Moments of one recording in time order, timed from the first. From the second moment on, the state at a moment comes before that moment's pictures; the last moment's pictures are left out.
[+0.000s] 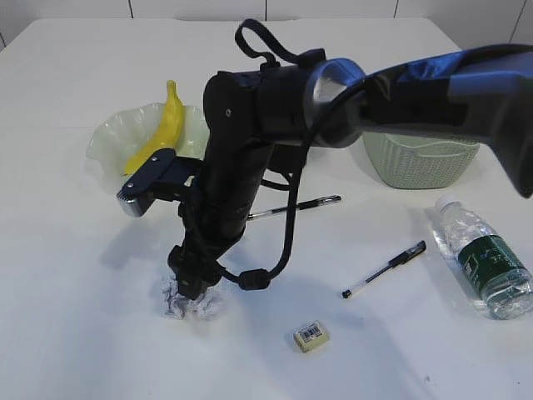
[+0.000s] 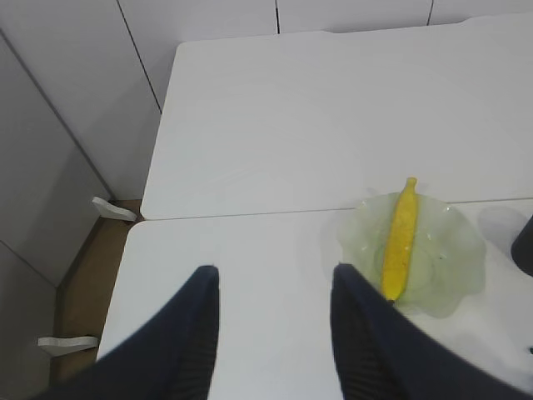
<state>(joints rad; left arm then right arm) -0.02 1.23 -1.94 0.13 1.27 -0.04 0.69 2.24 -1.77 0.23 0.98 -0.67</state>
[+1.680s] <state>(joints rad) -0.02 1.23 -1.94 0.12 1.27 -0.04 0.71 2.34 -1.87 0.22 1.00 -0.64</state>
